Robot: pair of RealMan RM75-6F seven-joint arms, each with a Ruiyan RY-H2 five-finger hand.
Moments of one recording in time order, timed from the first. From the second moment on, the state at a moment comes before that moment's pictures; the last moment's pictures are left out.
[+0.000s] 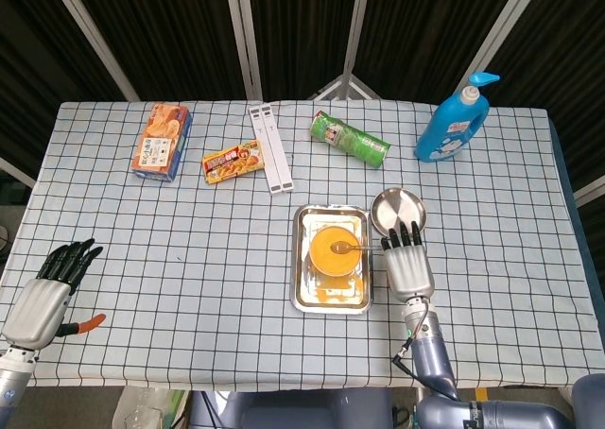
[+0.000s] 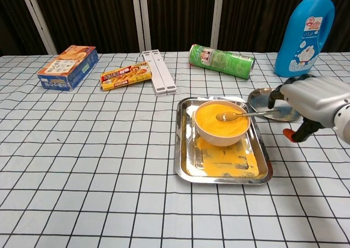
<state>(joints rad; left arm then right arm) -0.15 -1.13 0.03 -1.63 1.63 1.44 -0.03 0.58 -1.64 0.16 -1.74 -0.86 1.38 -1.05</state>
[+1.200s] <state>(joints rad) -0.15 -1.13 0.03 -1.63 1.63 1.44 -0.04 0.61 -1.63 0.15 -1.75 -0.96 1.36 -0.96</state>
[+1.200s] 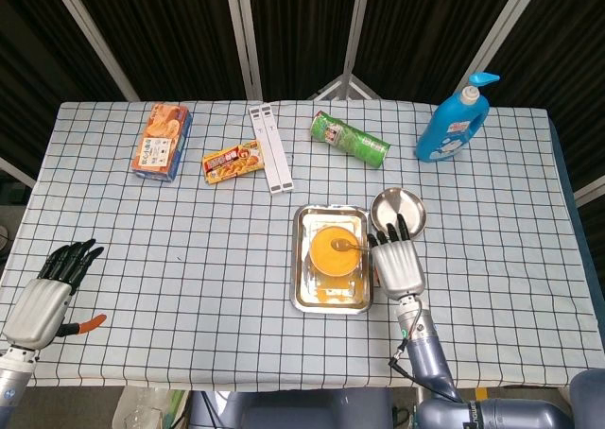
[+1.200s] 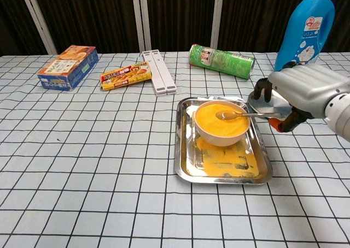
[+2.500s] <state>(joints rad) -0.17 -1.11 0.04 -1.64 1.61 1.40 -0.06 0.68 -1.71 0.20 -1.61 -0.85 1.30 -0.98</state>
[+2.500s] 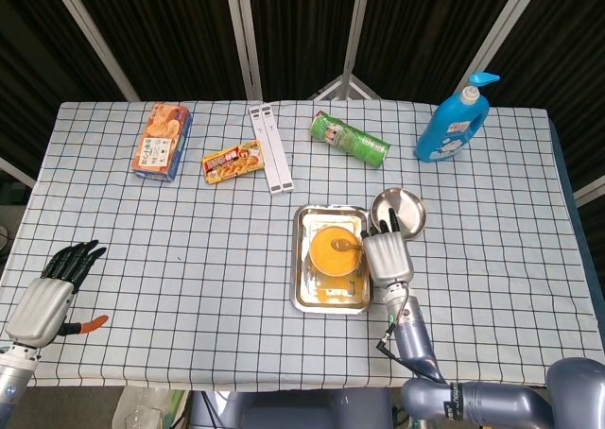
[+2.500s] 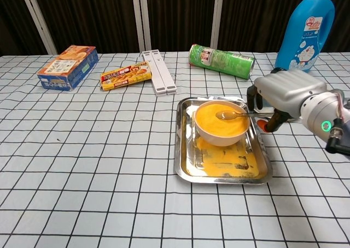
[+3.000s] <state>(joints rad) -0.17 -1.11 0.04 -1.64 1.60 1.40 -0.07 0.68 -1.72 0.20 -1.58 -0.84 1.31 -0.96</state>
